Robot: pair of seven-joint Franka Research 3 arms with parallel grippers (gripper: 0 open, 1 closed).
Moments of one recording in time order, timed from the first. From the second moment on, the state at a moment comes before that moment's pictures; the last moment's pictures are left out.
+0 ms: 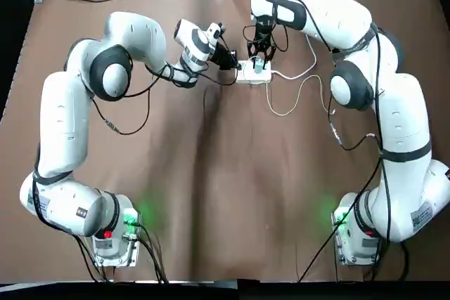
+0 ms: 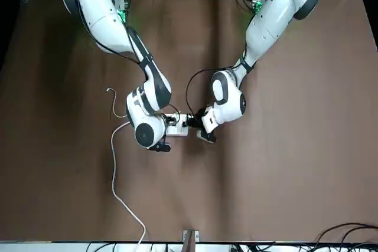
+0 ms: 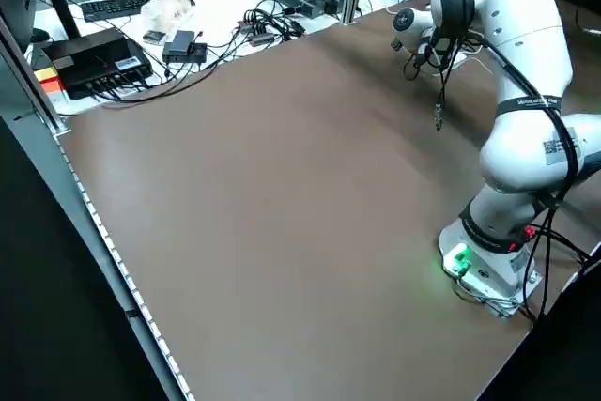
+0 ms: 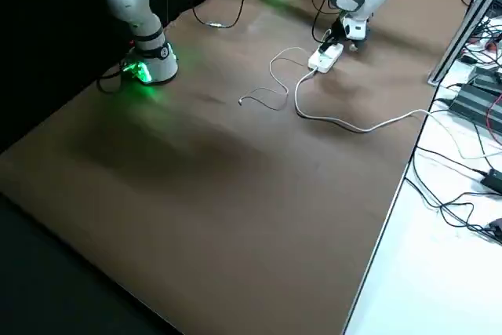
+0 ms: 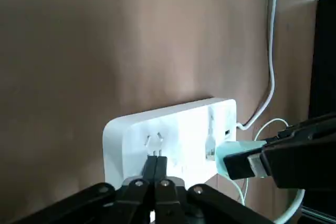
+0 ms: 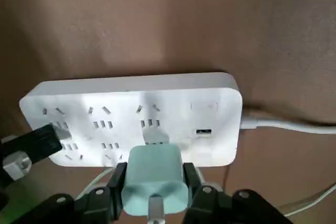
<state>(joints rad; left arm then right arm) -0.33 0.90 -0.45 -1.60 -1.13 2.73 0.50 0.50 0.92 0.04 -1.16 0.26 1.73 0.52</state>
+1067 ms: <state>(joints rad) -0.33 0.90 -0.45 -1.60 -1.13 2.73 0.50 0.53 0.93 0.04 -1.15 0.18 1.75 0.58</state>
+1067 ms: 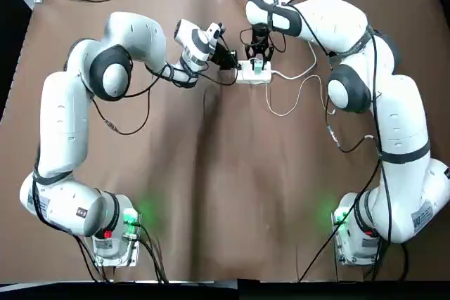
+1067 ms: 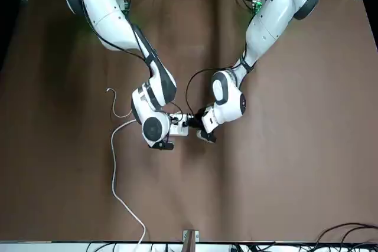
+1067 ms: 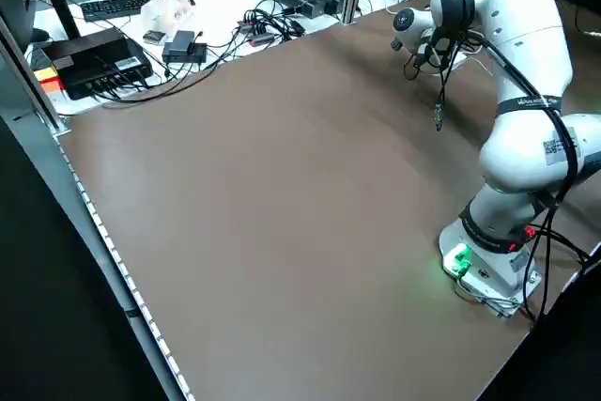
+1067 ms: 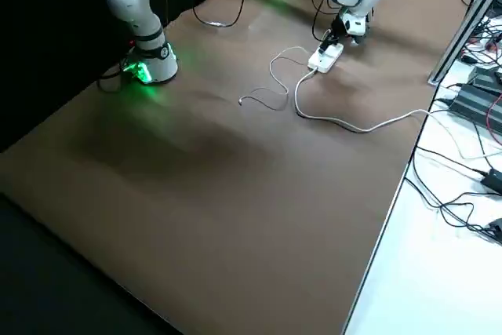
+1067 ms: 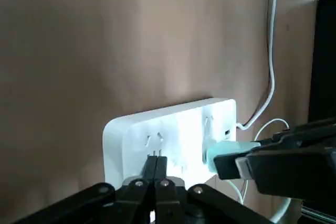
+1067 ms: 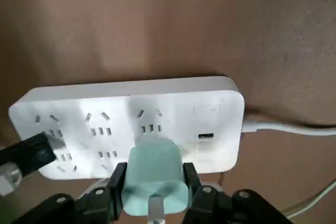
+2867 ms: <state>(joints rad) -0.33 0.90 -0.45 -1.60 -1.13 2.73 0.50 0.54 0.90 0.03 -1.26 0.14 1.95 0.57</state>
